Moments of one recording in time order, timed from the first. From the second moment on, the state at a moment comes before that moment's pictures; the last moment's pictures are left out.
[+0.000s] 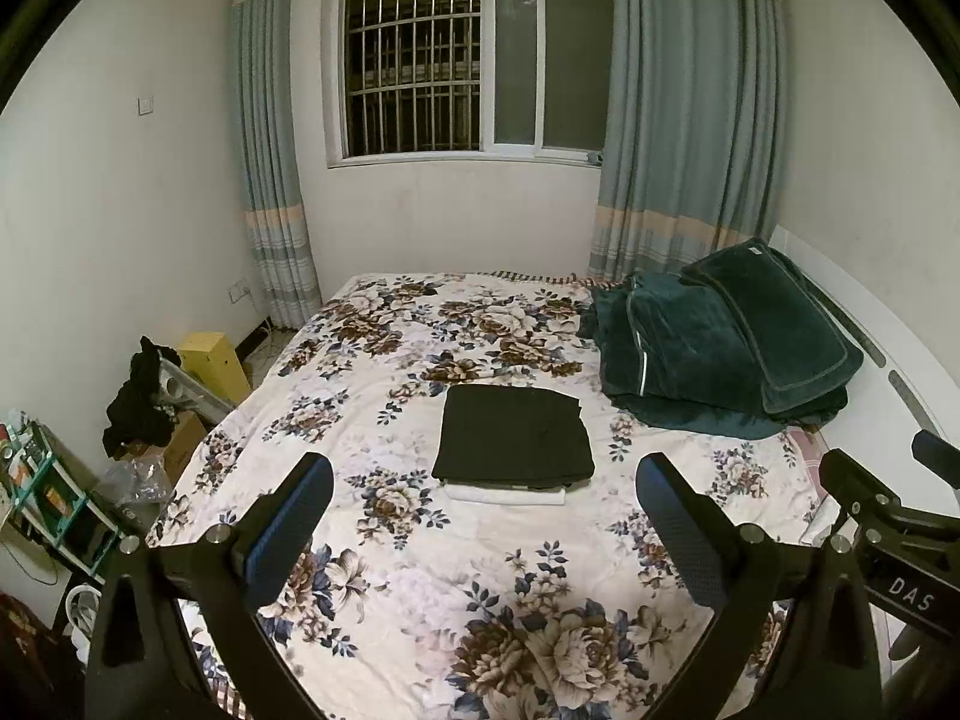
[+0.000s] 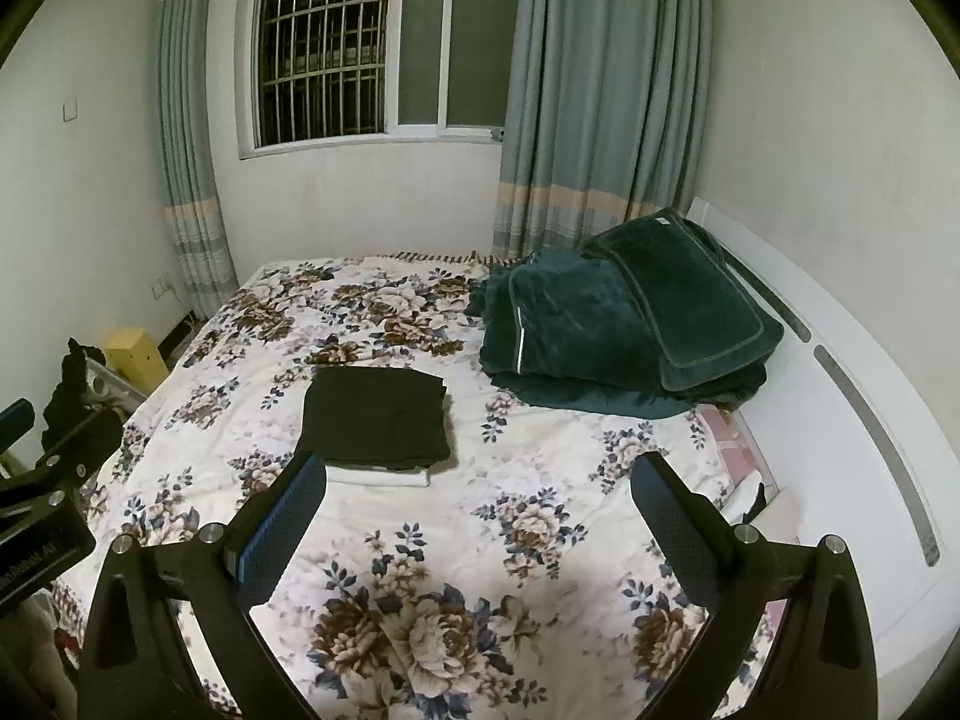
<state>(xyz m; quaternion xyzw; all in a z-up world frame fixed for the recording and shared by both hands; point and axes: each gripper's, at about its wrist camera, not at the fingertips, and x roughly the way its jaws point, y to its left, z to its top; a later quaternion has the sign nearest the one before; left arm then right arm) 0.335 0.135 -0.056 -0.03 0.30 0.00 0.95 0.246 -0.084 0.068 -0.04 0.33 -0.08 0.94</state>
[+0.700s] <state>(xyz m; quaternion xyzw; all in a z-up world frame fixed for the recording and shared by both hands) 0.332 0.138 -0.055 -0.03 0.30 0.00 0.95 0.235 -0.078 0.067 -0.03 0.33 -0.08 0.94</state>
